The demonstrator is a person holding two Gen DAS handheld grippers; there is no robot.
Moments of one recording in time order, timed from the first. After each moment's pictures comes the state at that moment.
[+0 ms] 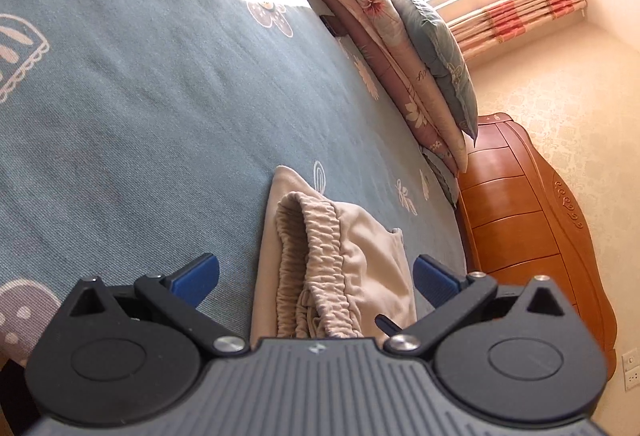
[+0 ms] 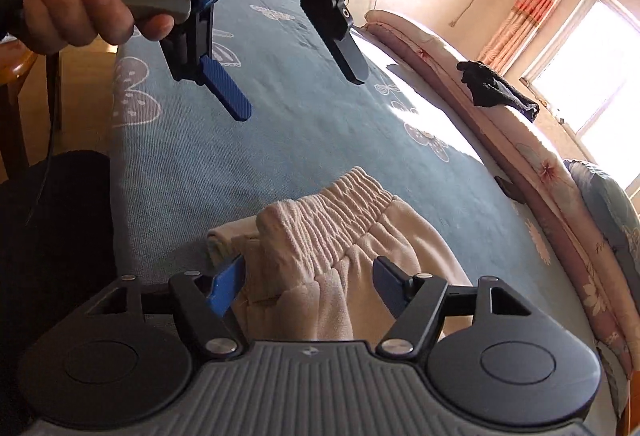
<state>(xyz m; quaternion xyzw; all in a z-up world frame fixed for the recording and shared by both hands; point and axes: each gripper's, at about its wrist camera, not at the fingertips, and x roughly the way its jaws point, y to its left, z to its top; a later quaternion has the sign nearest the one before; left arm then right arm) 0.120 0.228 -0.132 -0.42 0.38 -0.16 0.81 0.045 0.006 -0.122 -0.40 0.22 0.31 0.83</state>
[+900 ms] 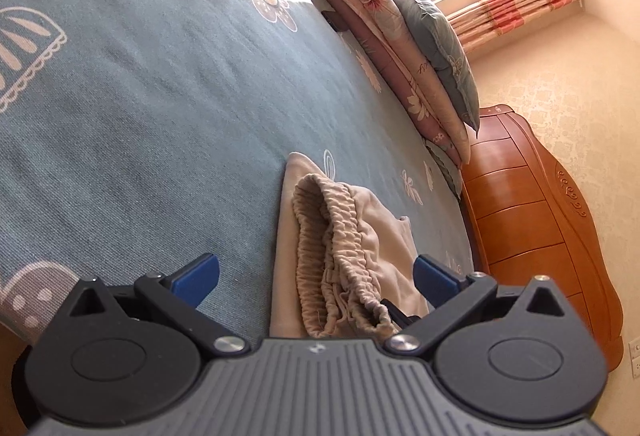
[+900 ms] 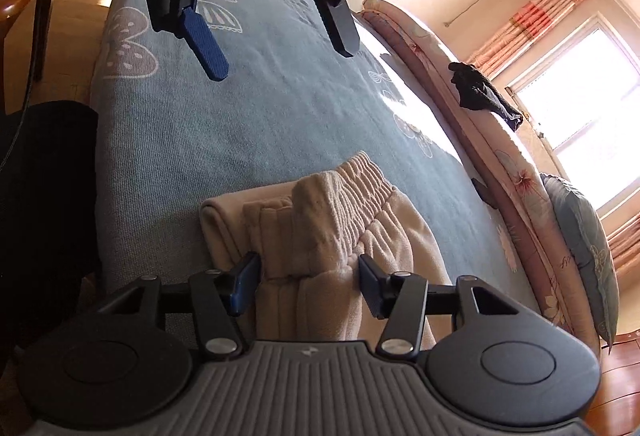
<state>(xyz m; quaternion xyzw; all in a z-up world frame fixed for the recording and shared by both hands) 0.114 0.231 -0.141 -0.40 0.39 -0.17 0.81 0.036 0.020 -0.144 -0.46 0.21 0.26 0.82</state>
